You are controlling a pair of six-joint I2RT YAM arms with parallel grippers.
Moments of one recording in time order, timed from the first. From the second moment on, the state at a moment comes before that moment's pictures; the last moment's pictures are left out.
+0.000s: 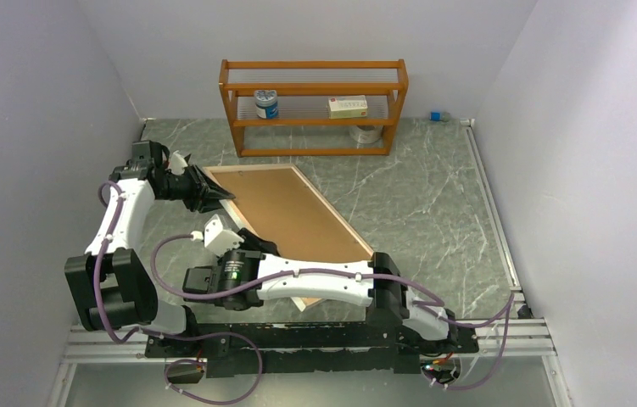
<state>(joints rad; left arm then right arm) 0.16 1.43 1.16 -0.87 0.85 -0.66 1.49 2.23 2.28 -1.47 0.98 0.66</state>
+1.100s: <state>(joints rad) 0.18 1.33 1.54 -0.99 0.57 -0.79 1.36 1.63 1.82 -0.84 0.86 0.12</state>
